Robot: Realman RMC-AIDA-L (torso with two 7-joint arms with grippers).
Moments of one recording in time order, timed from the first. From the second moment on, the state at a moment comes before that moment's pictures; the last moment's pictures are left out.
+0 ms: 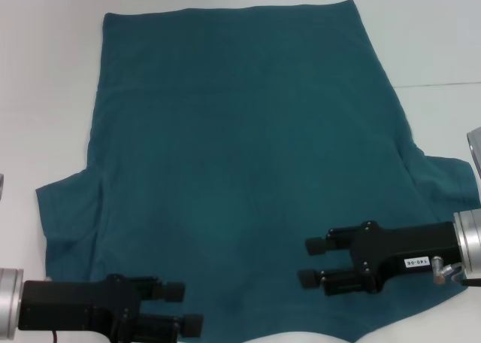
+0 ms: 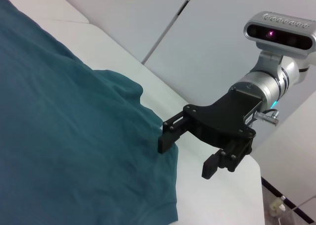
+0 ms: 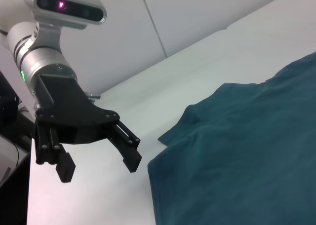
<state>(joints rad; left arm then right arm) -0.48 -2.15 0.69 0.84 2.19 1.83 -1.77 0.55 2.09 -0.72 -0.70 -2.16 -1.64 1.54</state>
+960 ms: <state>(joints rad) -0.49 -2.14 0.52 0.81 2.16 1.76 -1.95 0.55 2.07 -0.66 -0.69 -2.06 -1.60 1.82</state>
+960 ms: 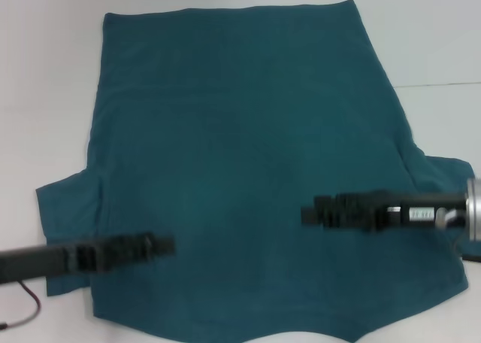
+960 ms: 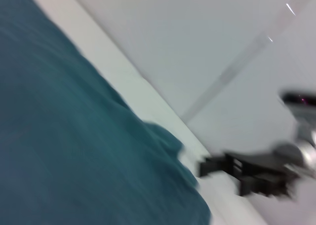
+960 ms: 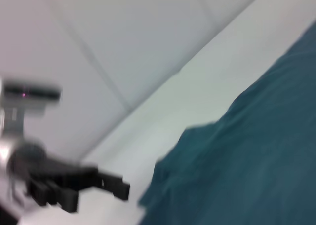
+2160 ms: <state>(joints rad) -0.48 -2.07 0.25 0.69 2.23 1.41 -2.44 0.68 1.95 -0.65 -0.57 -2.05 -1.44 2.34</state>
